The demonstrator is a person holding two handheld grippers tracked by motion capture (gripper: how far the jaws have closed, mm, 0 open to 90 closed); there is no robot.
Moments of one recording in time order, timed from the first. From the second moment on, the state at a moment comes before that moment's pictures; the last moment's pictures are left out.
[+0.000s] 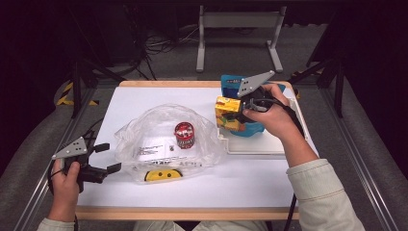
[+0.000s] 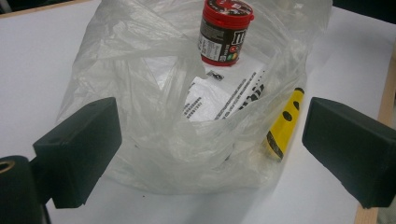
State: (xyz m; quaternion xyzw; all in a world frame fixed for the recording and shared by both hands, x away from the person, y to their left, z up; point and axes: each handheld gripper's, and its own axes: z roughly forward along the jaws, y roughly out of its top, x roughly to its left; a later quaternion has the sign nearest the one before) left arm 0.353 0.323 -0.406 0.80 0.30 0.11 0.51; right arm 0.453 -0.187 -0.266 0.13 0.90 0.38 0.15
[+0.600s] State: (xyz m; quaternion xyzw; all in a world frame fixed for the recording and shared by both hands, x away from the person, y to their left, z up) left arm 0.353 0.323 -0.406 0.80 0.30 0.11 0.51; right arm 0.460 -0.211 -0.281 0.15 0.90 0.38 0.16
